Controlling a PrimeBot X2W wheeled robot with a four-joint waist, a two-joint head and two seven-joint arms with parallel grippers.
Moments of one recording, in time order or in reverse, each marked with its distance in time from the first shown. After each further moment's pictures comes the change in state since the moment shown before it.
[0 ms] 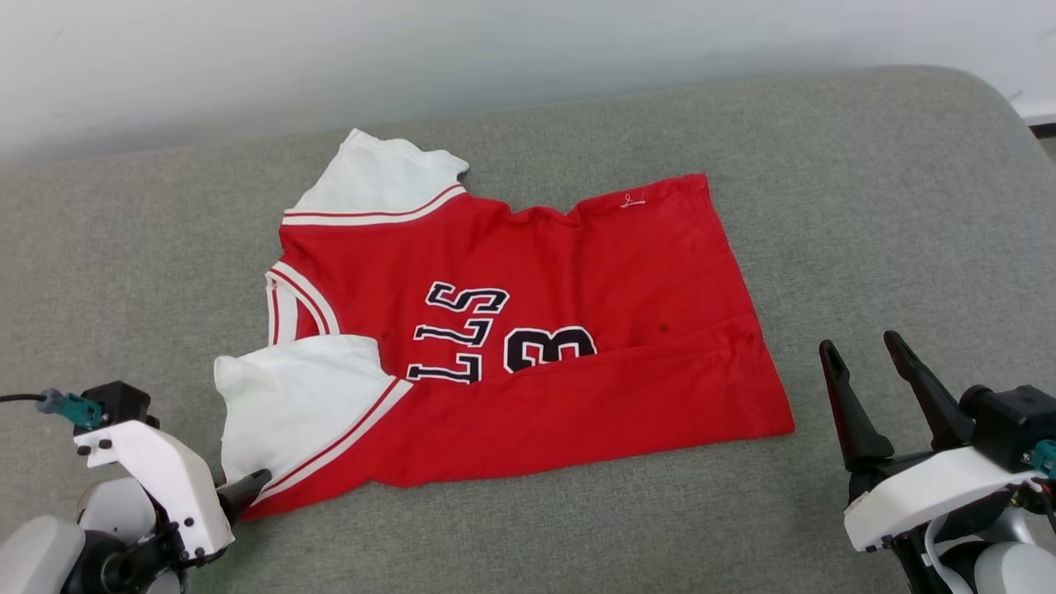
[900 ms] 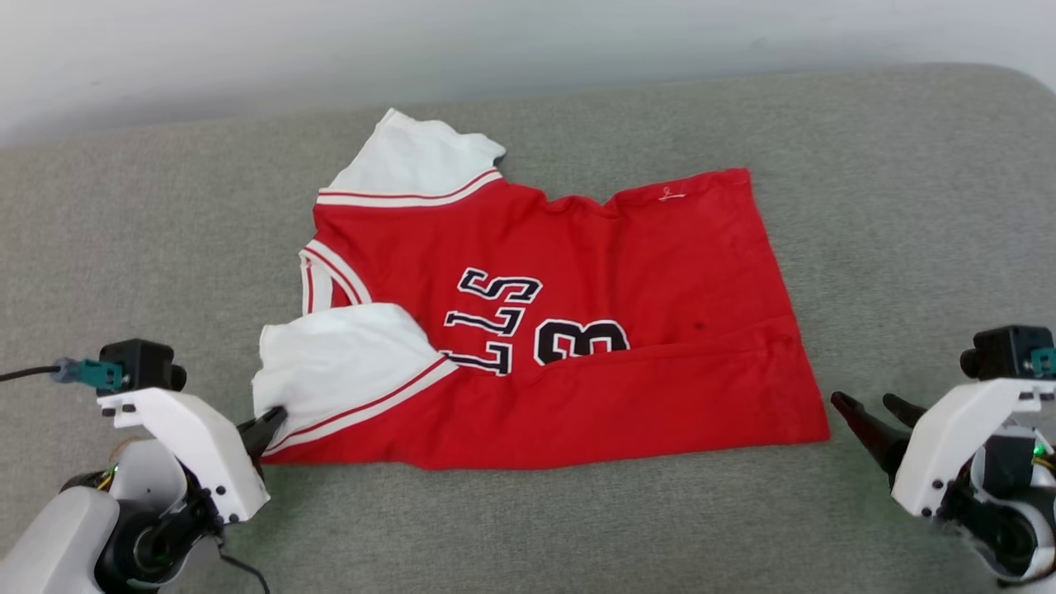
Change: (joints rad) left arm -0.054 -0.056 0.007 -0.040 0.030 -0.081 -0.132; right arm -0.131 -0.080 -0.077 0.159 0.268 0.000 0.624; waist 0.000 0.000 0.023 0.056
